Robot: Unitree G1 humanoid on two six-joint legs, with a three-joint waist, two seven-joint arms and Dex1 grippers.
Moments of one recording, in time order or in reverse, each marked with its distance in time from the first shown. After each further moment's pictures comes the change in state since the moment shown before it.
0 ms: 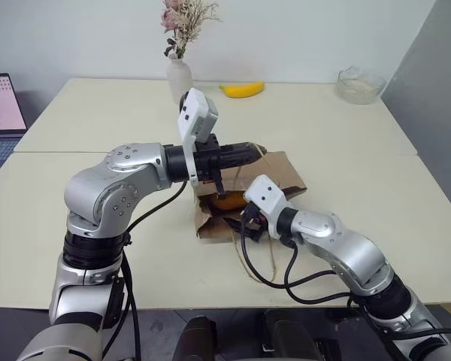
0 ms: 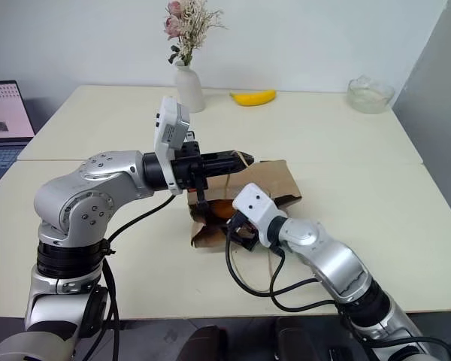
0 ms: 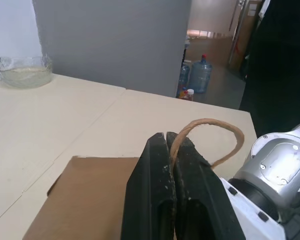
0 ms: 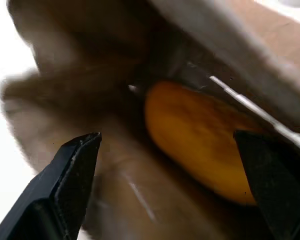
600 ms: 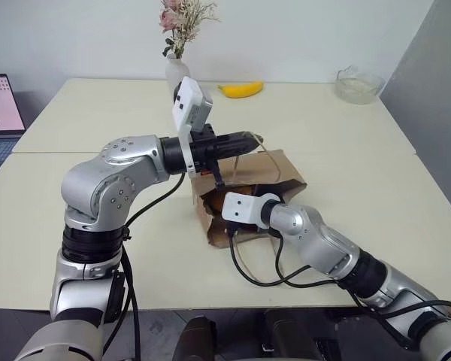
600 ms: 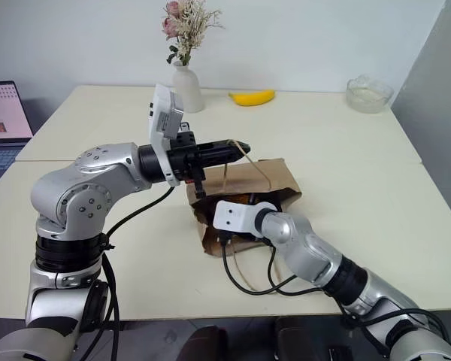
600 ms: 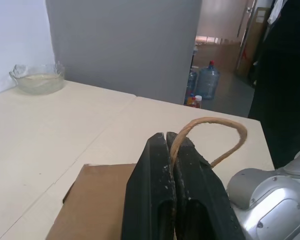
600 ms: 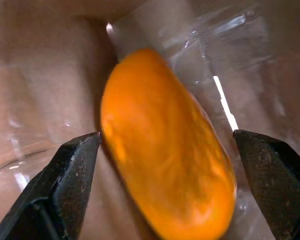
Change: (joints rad) left arm -0.034 -0.001 0.019 0.044 0.001 -0.016 0.011; right arm -0.183 0.040 0.241 0.347 -0.475 -0.240 0.134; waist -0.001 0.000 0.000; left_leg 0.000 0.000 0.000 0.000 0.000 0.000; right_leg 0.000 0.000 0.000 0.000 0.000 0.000
